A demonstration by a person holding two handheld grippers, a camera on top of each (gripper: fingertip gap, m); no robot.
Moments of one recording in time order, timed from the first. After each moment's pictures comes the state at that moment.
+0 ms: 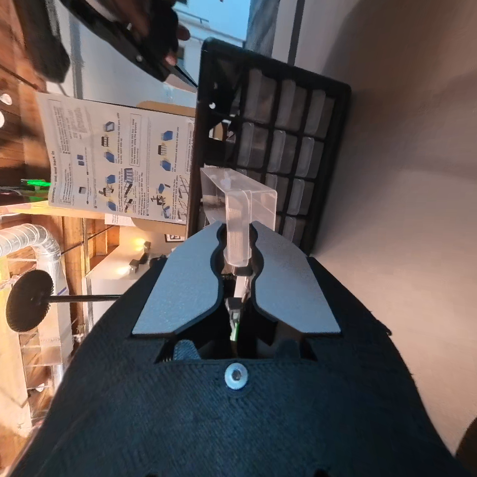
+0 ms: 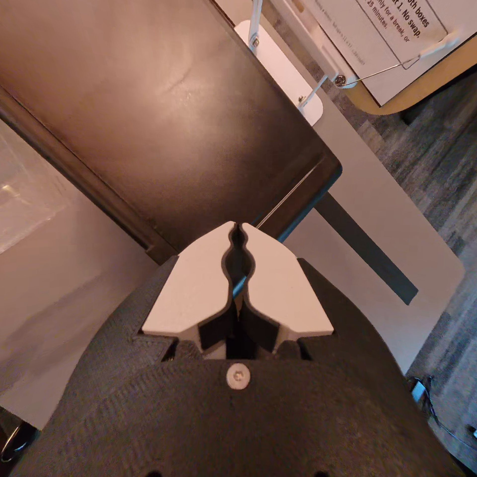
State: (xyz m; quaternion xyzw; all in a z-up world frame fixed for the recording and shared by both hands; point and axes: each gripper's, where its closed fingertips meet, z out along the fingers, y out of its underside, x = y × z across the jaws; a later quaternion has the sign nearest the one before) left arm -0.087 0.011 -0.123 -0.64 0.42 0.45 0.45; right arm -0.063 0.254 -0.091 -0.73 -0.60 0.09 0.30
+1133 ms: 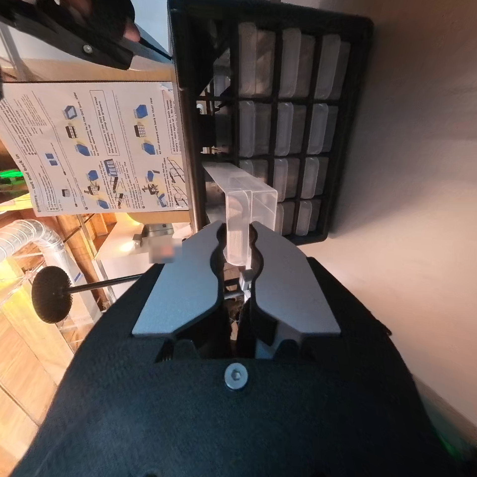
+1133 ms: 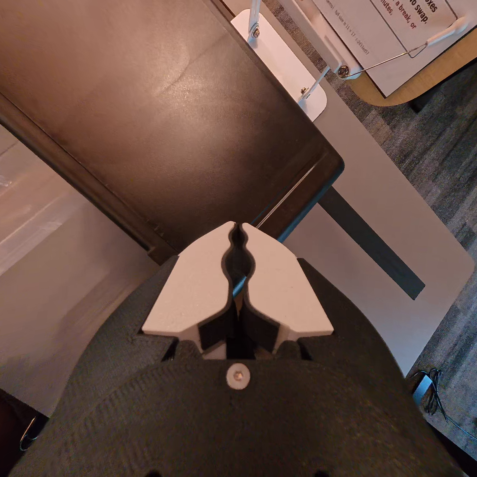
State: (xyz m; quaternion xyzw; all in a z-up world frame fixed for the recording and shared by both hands) left arm -0.090 0.054 -0.113 -0.68 0.43 0.50 0.32; right arm -0.063 0.254 -0.092 -0.74 -0.60 0.09 0.29
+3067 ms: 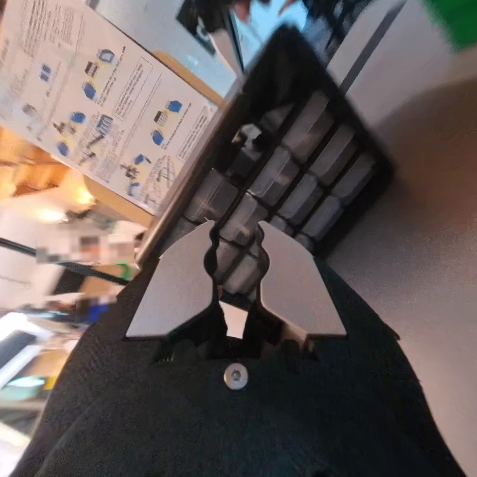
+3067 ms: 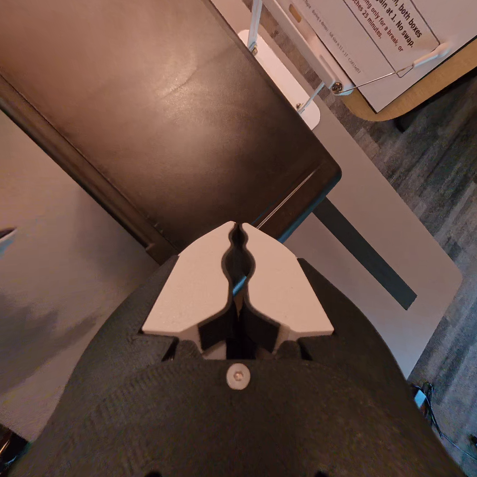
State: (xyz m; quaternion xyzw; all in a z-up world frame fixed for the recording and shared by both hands) left arm -0.107 0.088 -0.127 -0.71 0.25 0.34 0.57; right arm -0.064 0.254 -0.091 -0.73 -0.60 0.10 0.31
